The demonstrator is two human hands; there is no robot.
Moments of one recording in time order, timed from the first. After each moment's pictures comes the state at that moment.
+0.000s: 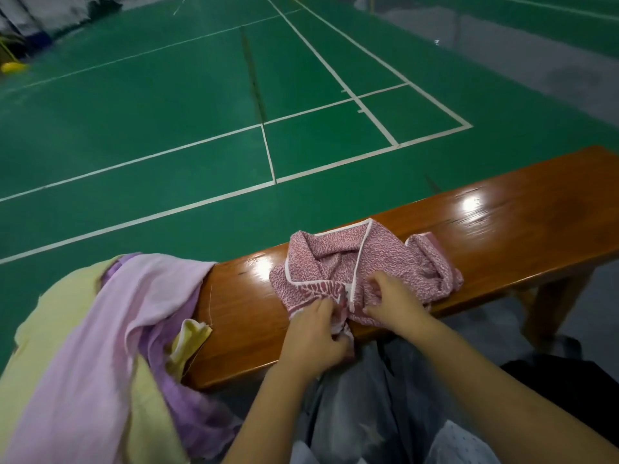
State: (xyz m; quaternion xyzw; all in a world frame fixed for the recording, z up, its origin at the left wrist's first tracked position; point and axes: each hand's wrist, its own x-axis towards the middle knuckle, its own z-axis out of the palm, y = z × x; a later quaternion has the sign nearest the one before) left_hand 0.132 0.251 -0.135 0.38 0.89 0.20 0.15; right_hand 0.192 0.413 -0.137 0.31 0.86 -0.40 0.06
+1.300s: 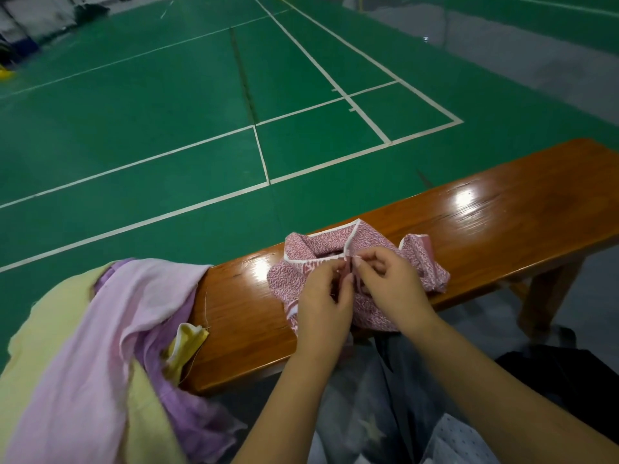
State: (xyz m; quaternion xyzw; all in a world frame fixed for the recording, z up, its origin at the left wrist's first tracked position) left_hand 0.154 0.287 -0.091 0.29 0.82 0.49 0.03; right_hand 0.204 0.393 -0.085 0.28 0.73 -0.59 -0.19
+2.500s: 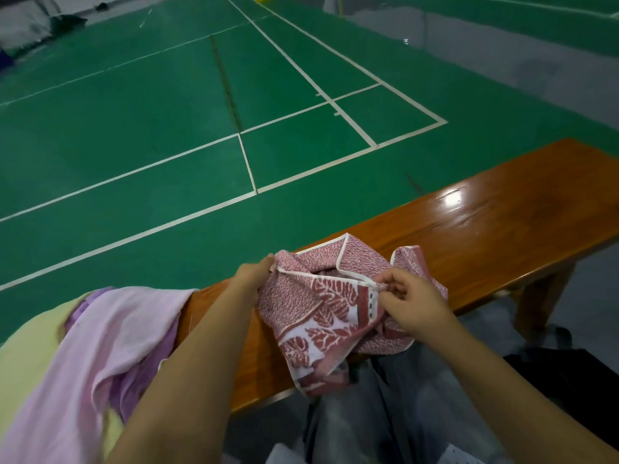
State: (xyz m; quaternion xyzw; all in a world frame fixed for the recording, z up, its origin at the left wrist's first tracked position) left_hand -0.029 0.298 -0.127 -0.09 0.84 0.42 0.34; right_hand 0.220 0.437 -0.098 0.33 0.77 -0.55 -0.09
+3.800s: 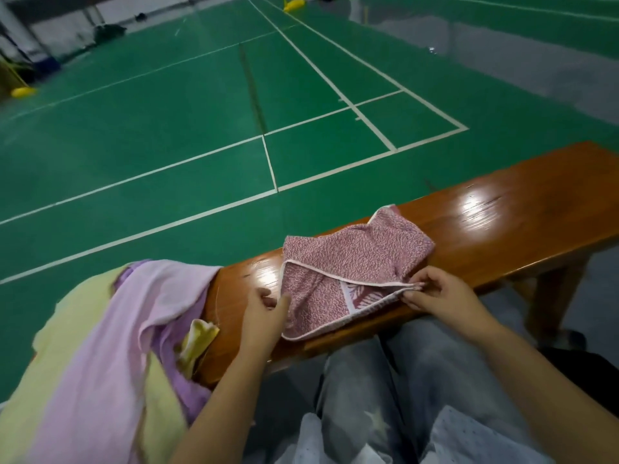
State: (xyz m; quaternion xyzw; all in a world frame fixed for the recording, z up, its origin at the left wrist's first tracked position) left_hand 0.093 0.209 -0.122 0.06 0.90 0.41 0.15; right_hand 0.260 0.451 -0.134 0.29 0.69 -0.65 -0.12
